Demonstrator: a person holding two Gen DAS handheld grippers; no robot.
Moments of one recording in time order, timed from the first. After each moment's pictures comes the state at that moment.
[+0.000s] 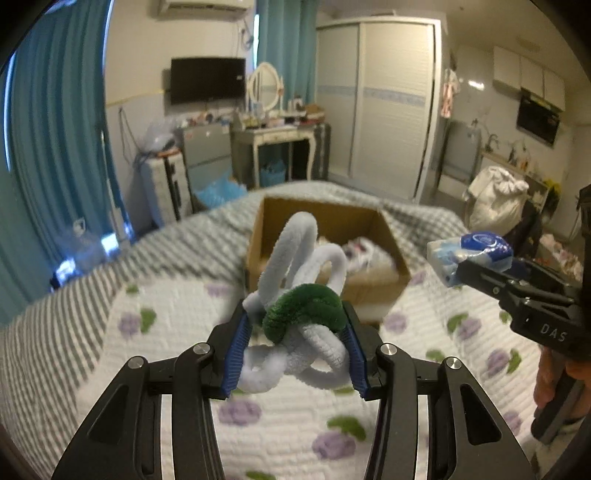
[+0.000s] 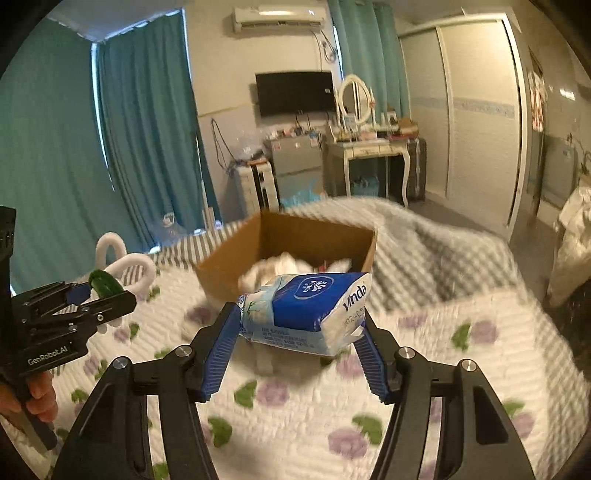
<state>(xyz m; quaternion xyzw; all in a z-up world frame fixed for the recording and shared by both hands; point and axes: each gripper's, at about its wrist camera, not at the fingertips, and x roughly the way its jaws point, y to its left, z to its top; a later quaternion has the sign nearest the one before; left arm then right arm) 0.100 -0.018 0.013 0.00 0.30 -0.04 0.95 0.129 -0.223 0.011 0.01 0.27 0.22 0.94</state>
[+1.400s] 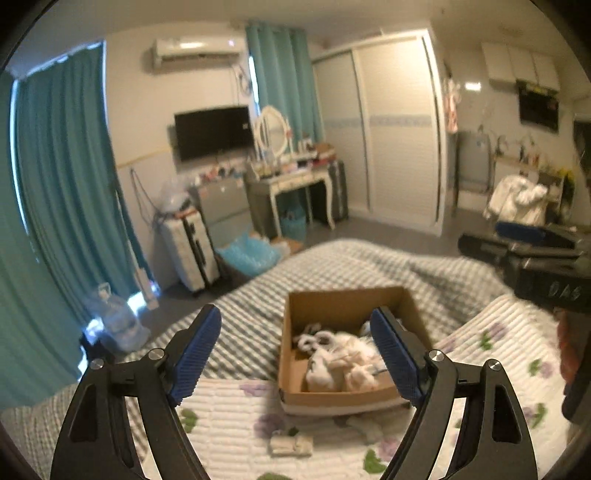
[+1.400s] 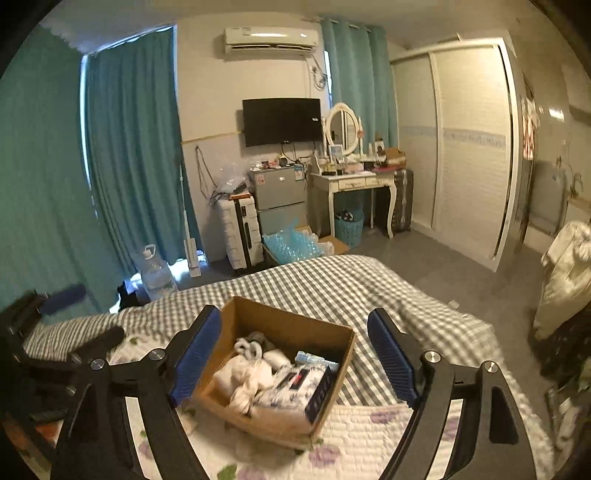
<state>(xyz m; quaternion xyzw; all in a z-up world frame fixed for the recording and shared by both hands) 0.131 -0.020 0.093 0.06 0.22 0.00 0.97 0.201 -0.212 0.105 -0.01 0.23 0.18 0.96</state>
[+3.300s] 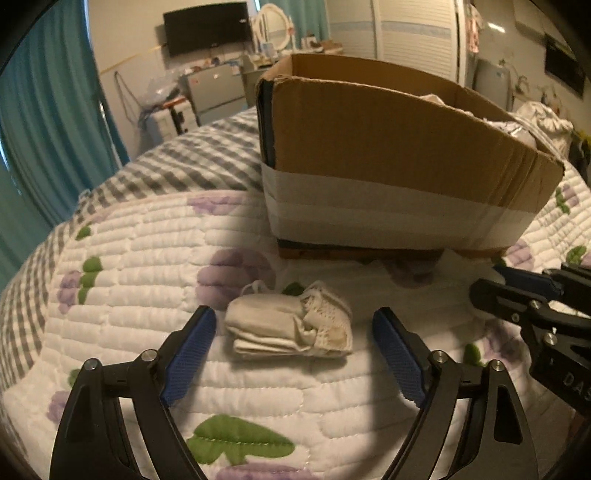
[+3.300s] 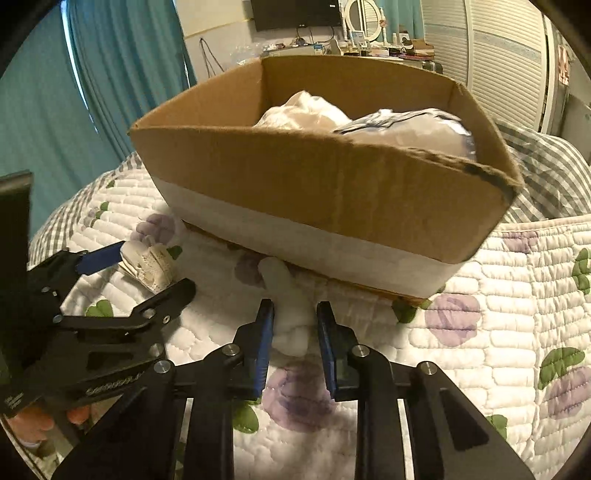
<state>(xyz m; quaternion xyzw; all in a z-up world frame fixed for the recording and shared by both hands) 0.179 0.005 -0.152 0.05 0.40 0.01 0.91 0.204 -0.146 -0.146 -0.01 0.42 0.22 0.88</state>
